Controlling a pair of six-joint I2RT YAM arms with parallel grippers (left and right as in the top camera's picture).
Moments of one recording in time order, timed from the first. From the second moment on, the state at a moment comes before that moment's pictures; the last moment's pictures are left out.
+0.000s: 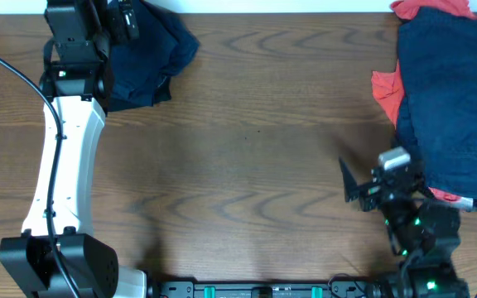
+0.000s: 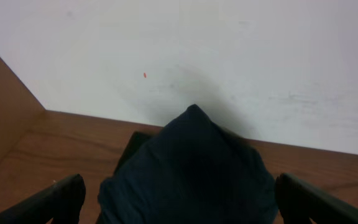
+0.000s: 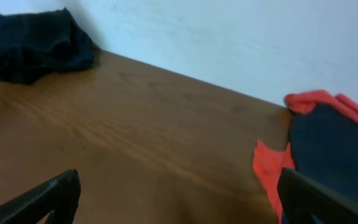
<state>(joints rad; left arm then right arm) 0.04 1.63 1.55 -0.32 -0.17 -0.04 0.09 0.37 0.31 -0.15 -0.21 -0.17</state>
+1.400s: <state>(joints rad) 0.04 1.63 1.55 -0.32 -0.17 -0.04 0.09 0.01 0.05 -0.15 -0.15 -0.17</state>
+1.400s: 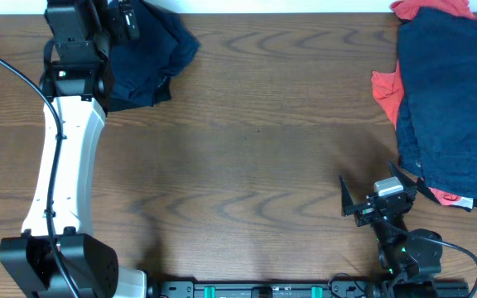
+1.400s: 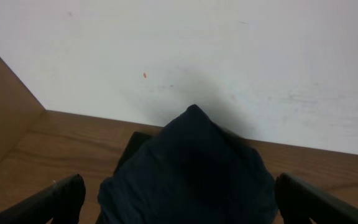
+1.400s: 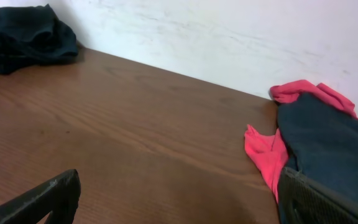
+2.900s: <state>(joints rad) 0.04 0.51 0.50 -0.16 -0.10 -0.04 0.09 0.01 0.05 -0.15 -0.14 -0.17</state>
